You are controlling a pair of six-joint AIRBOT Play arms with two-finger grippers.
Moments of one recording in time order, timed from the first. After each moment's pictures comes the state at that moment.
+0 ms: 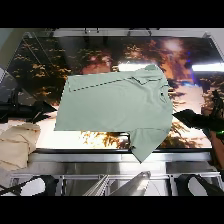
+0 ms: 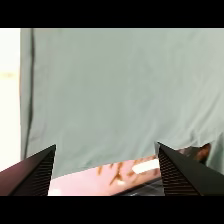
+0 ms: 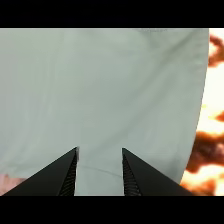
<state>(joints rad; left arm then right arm) 0.47 -1.35 0.88 0.83 -1.27 -1.04 -0.46 -0.92 0.49 -0.62 1.01 0.99</state>
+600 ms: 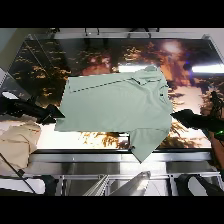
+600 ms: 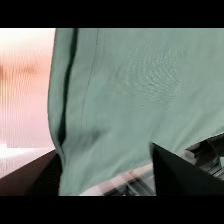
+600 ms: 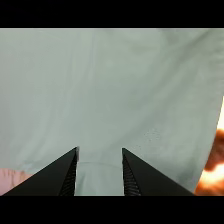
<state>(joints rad) 0.35 -1.68 1.05 0.99 -1.33 -1.15 -0.46 -0.91 0.48 -0.57 1.04 0.98</state>
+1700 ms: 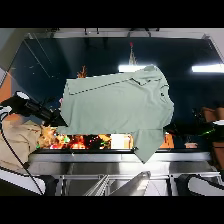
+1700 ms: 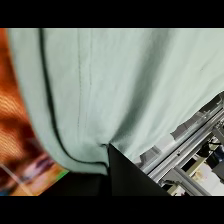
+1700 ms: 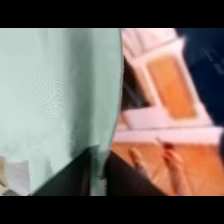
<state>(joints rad) 0.31 -1.80 1.11 1.02 -1.49 -1.08 -0.47 -1.35 0.48 -0.67 1.04 1.05</state>
